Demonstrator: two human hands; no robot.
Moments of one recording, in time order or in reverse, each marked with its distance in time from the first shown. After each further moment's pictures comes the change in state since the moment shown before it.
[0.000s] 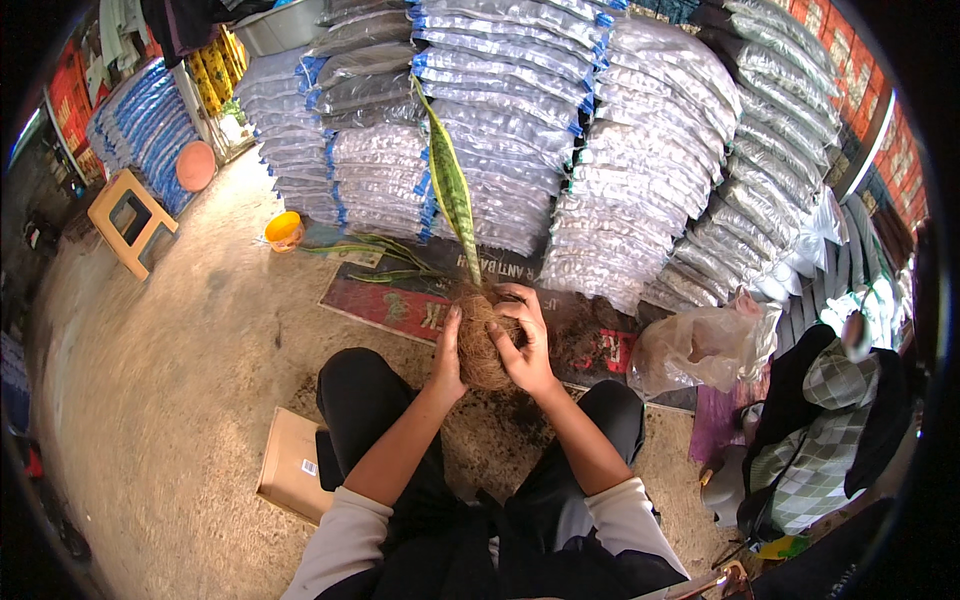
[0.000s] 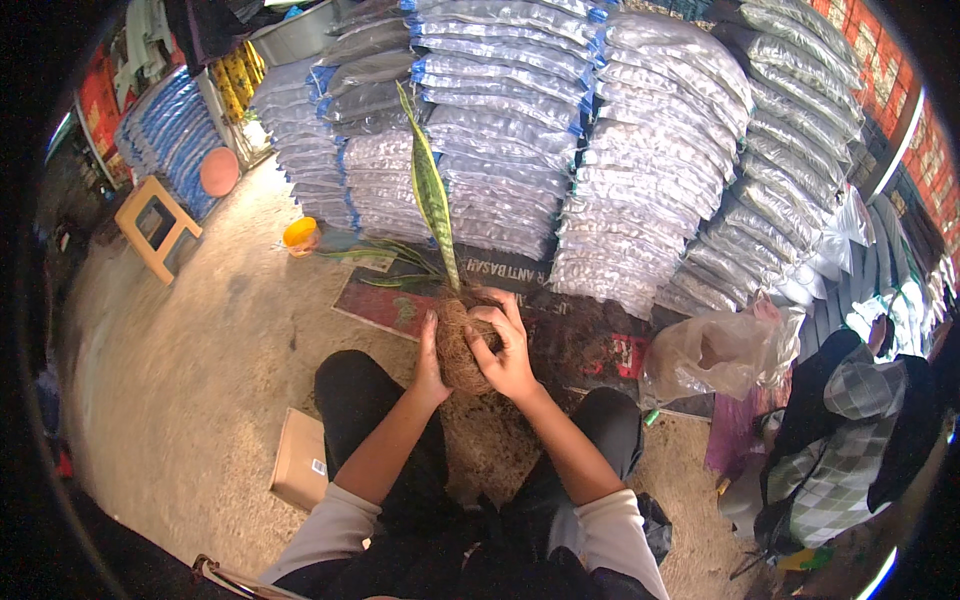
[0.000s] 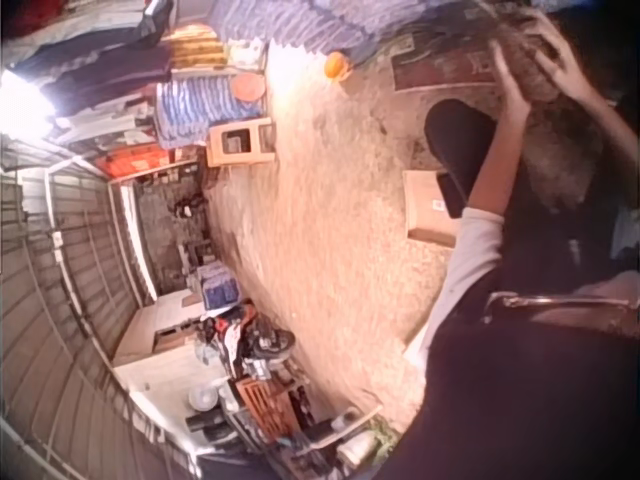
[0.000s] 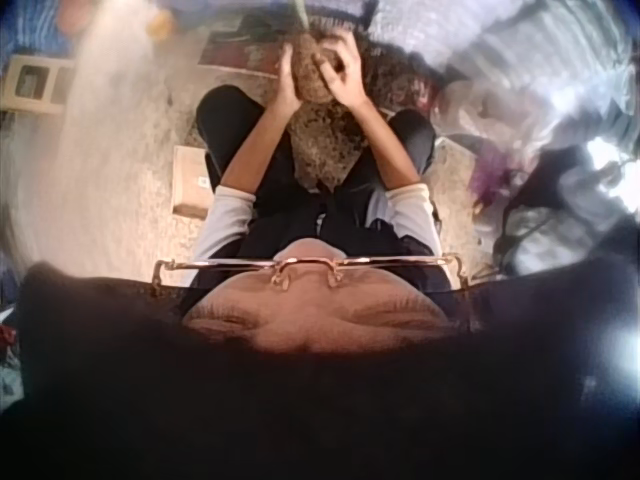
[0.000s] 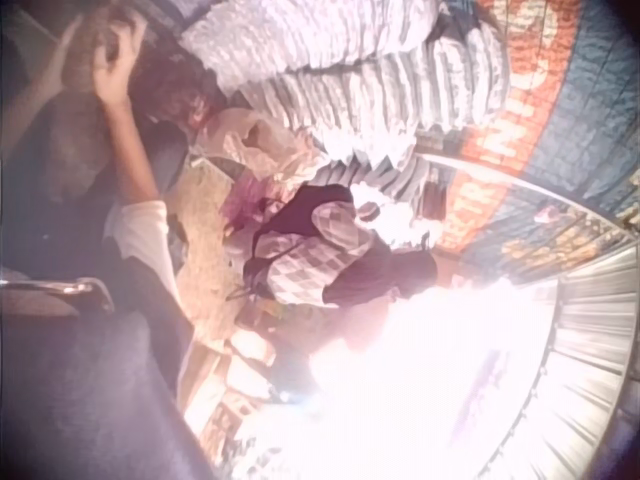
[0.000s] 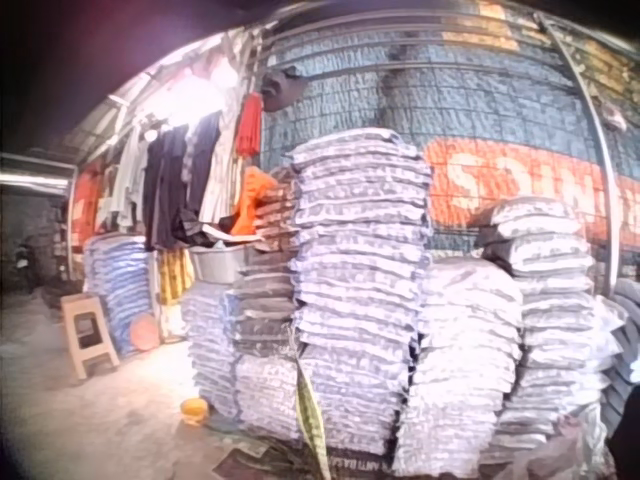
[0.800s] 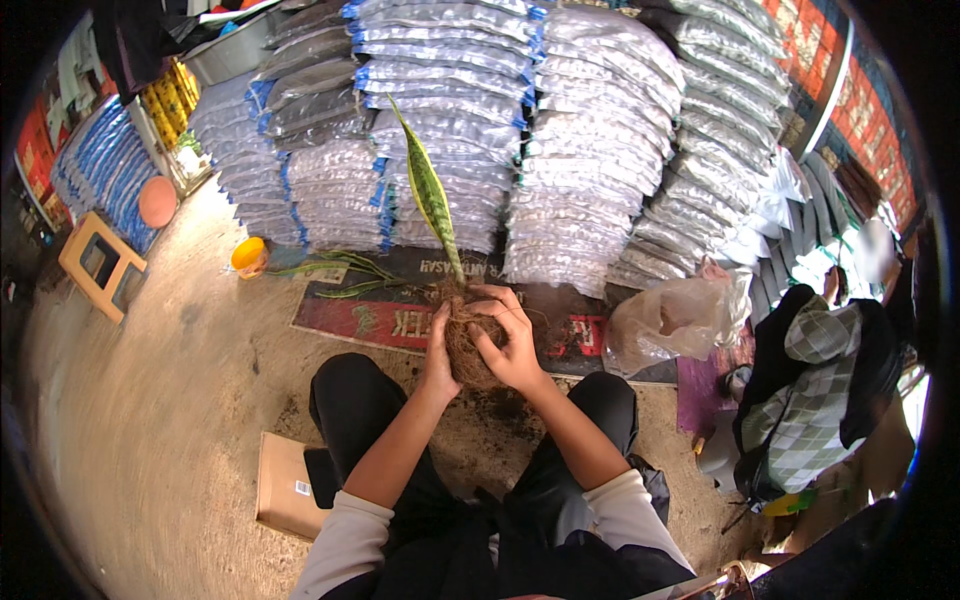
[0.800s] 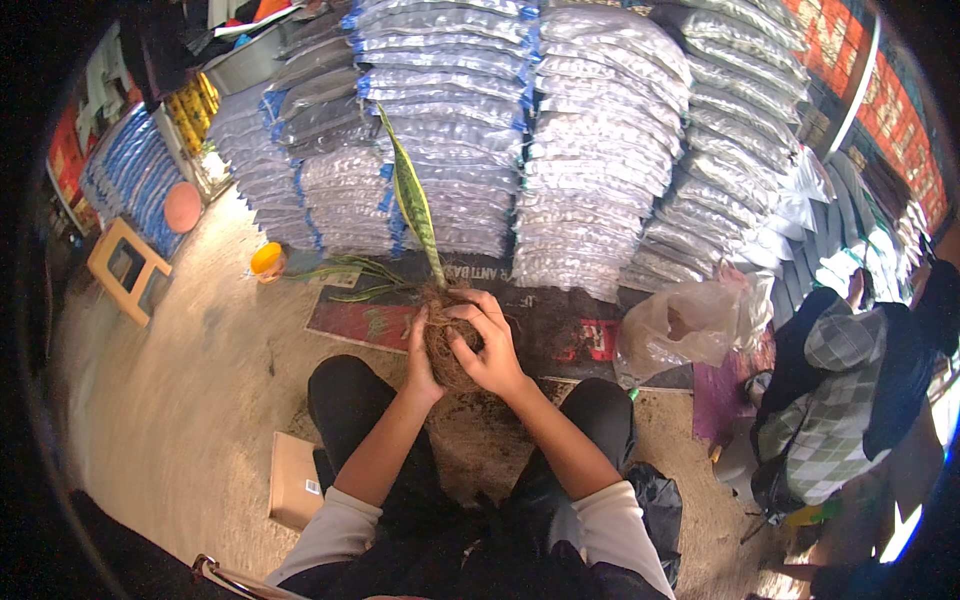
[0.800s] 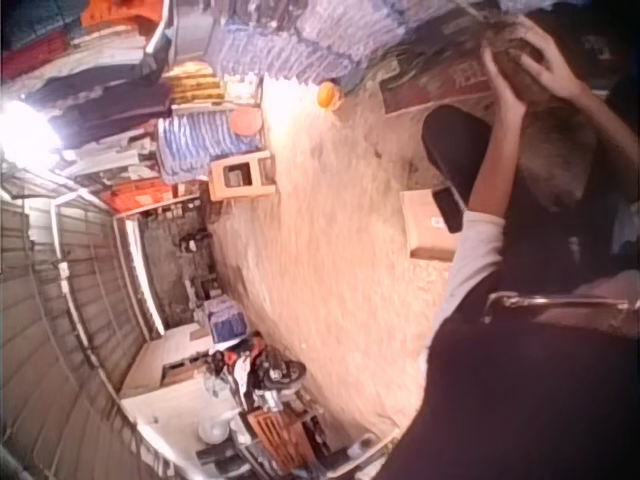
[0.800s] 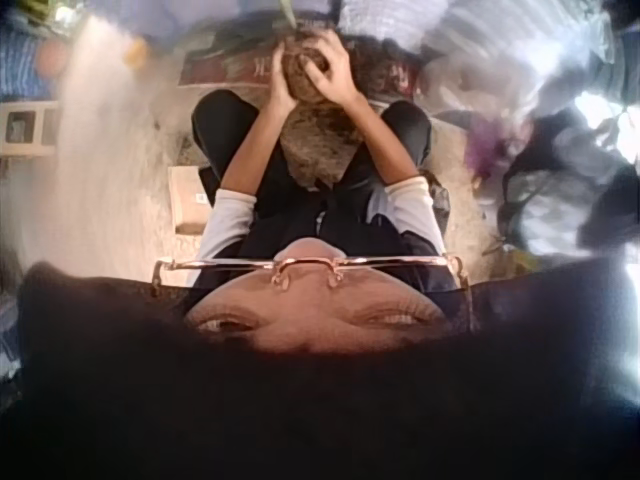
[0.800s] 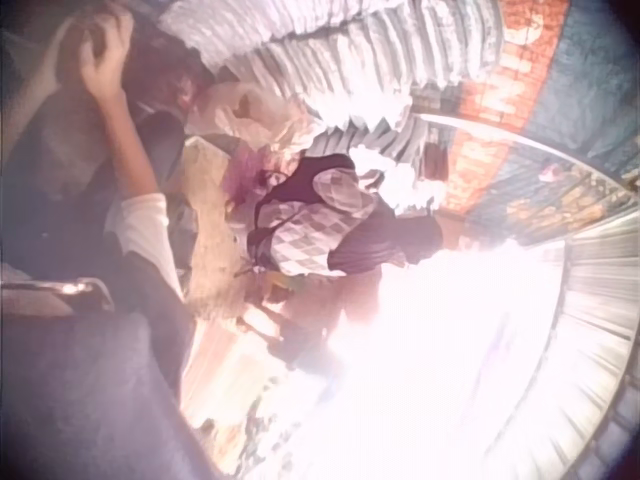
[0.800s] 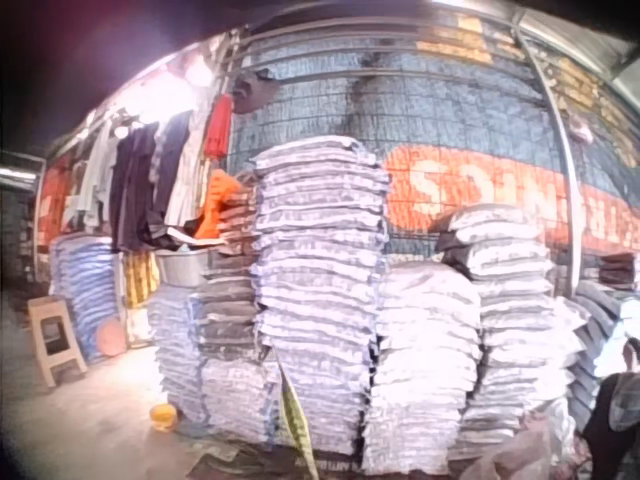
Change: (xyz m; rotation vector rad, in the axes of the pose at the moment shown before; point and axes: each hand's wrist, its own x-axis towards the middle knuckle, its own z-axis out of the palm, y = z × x) left_hand 0.008 -0.020 0.017 -0.040 0.025 -0.119; right_hand -0.003 -0.019 -0.024 -0.144 0.005 0.020
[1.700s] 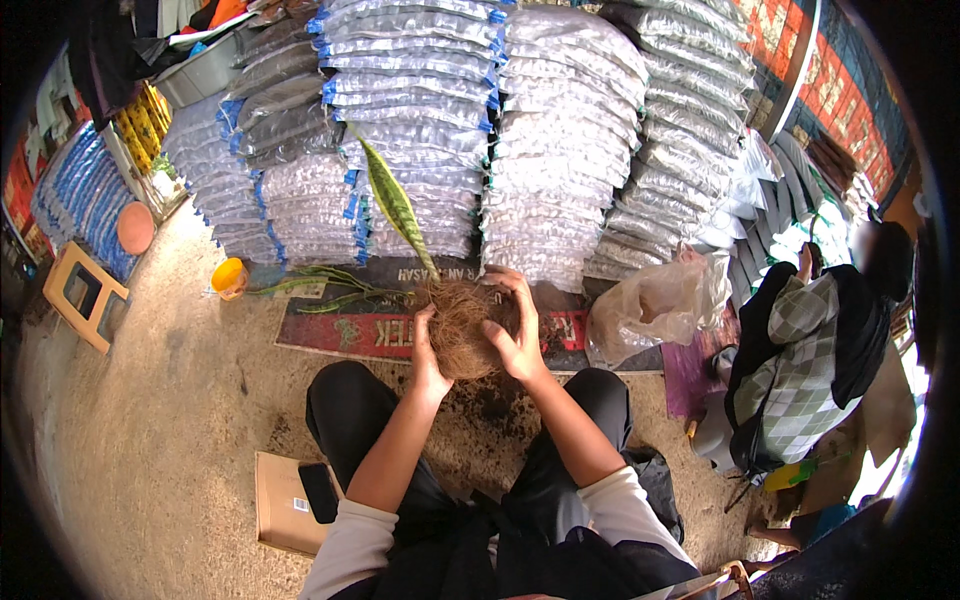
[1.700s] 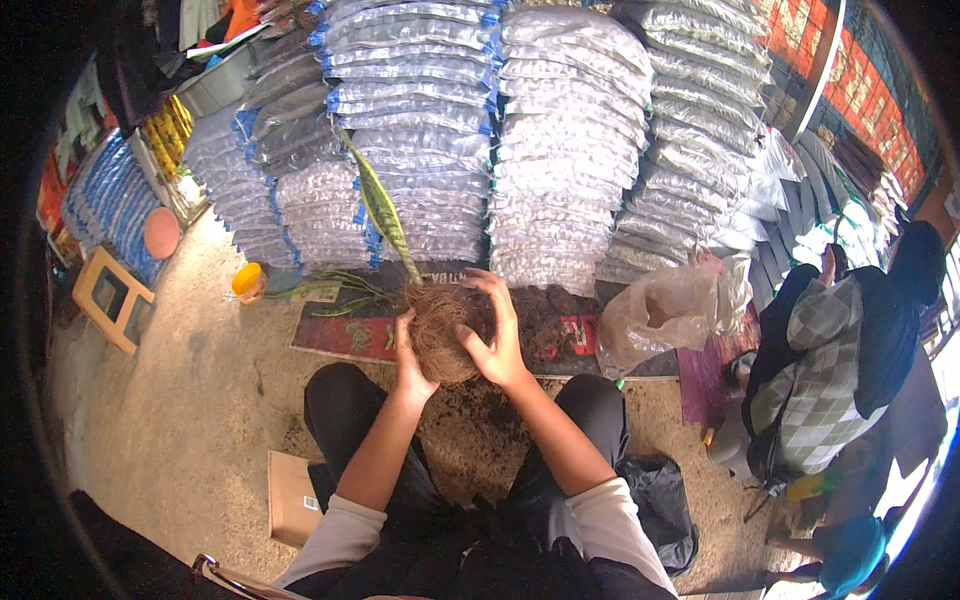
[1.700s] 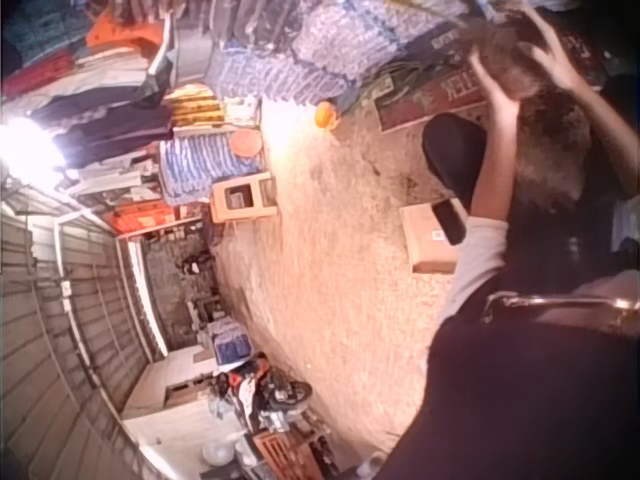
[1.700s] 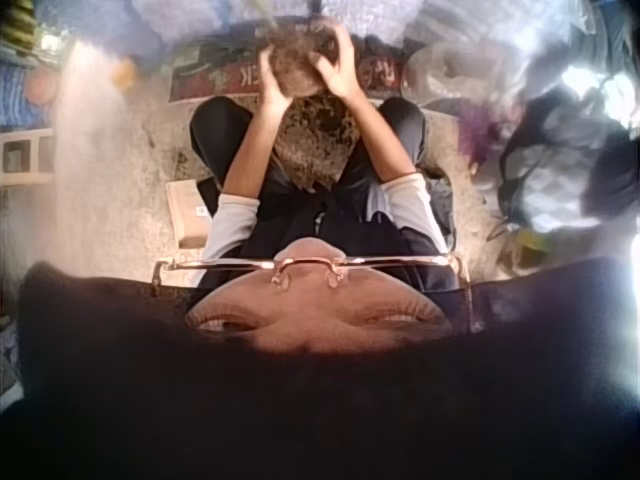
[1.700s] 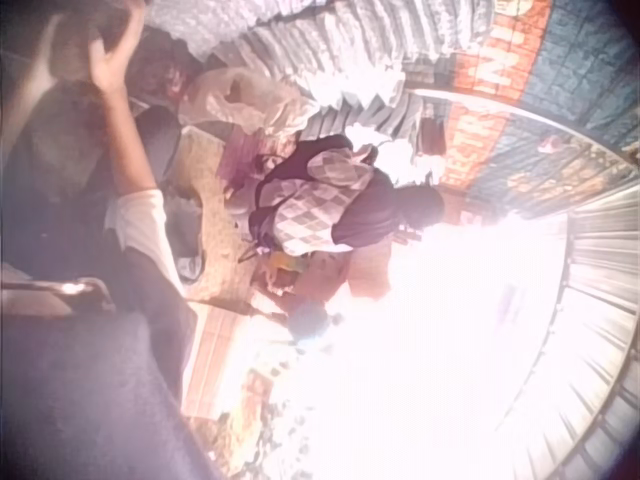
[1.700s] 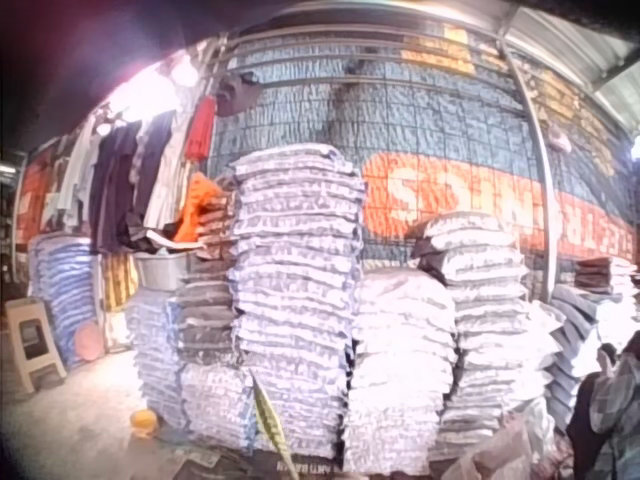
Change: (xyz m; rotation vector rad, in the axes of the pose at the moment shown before) left_hand -0.002 0.003 0.017 0.000 -0.076 -0.003; right_hand 0.004 -0.001 -0.029 0.069 0.128 0.009
